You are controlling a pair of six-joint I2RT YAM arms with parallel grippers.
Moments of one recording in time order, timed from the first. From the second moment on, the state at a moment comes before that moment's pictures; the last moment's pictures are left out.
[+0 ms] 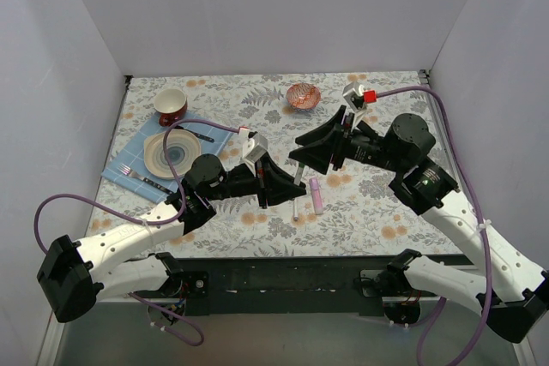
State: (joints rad) left arm -0.87 1.05 0.69 0.50 0.59 -0.47; right arm 0.69 0.96 1.08 -0.04 -0.59 0.44
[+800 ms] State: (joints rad) left arm -0.85 1.08 0.67 0.51 0.63 -0.54; right arm 0.68 0.88 0.82 0.20 -0.60 0.56
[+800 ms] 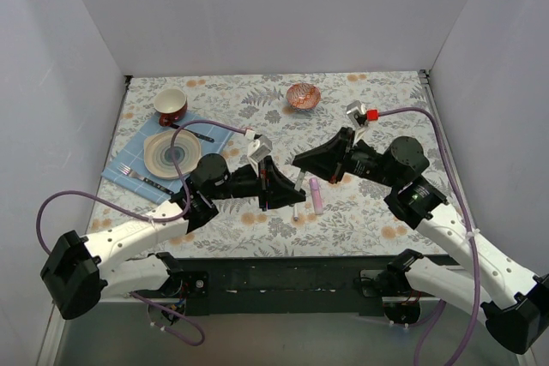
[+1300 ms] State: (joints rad) left arm -0.77 1.20 0.69 0.50 0.79 -0.59; right arm 0.66 0.86 0.61 0.44 -0.51 0.64
